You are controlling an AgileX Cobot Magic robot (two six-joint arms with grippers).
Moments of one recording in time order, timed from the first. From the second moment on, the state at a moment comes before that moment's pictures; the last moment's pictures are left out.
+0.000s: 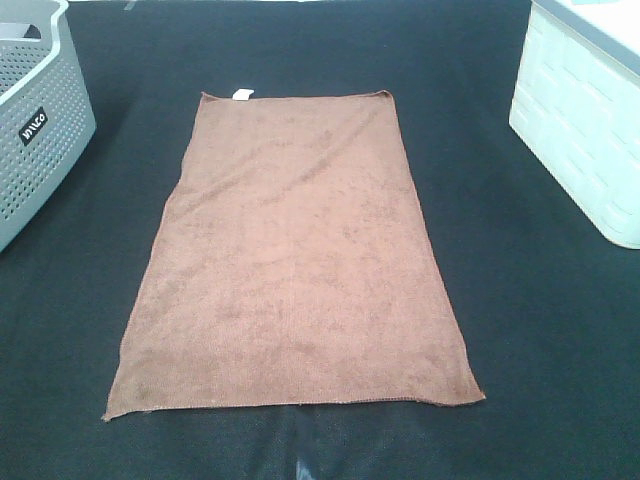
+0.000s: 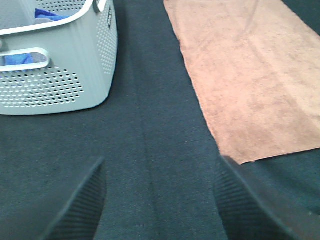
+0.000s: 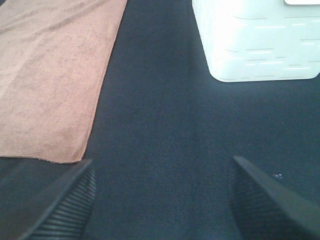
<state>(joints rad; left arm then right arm) 0.00 -0.01 -0.51 -0.13 1.05 0.12 0.00 -0.01 -0.50 0.10 1.07 -0.11</state>
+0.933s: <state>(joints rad) 0.00 0.31 -0.50 -0.30 0.47 0.07 0.00 0.31 -0.60 0.09 0.94 -0.09</state>
